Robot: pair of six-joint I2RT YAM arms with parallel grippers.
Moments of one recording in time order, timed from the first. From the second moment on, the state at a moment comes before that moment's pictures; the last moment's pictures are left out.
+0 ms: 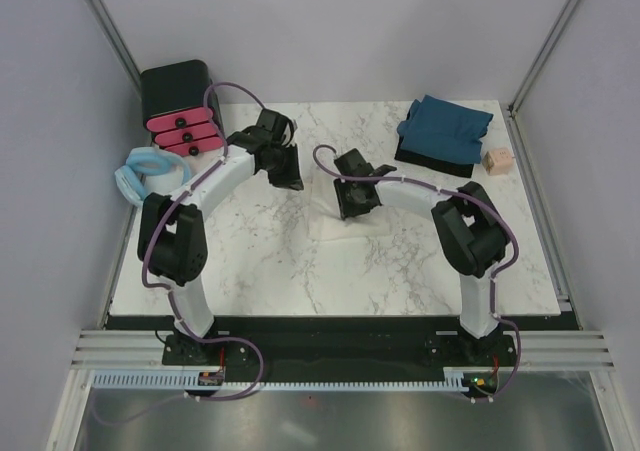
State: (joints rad) left arm -0.40 1.85 1.54 -0.70 0.19 -0.41; right arm 0.61 2.03 1.43 -0.46 0.06 0.36
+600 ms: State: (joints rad) left arm -0.37 1.69 1.24 -0.70 0.27 -0.47; right arm 0.72 1.74 1.35 -0.62 -0.03 0.50
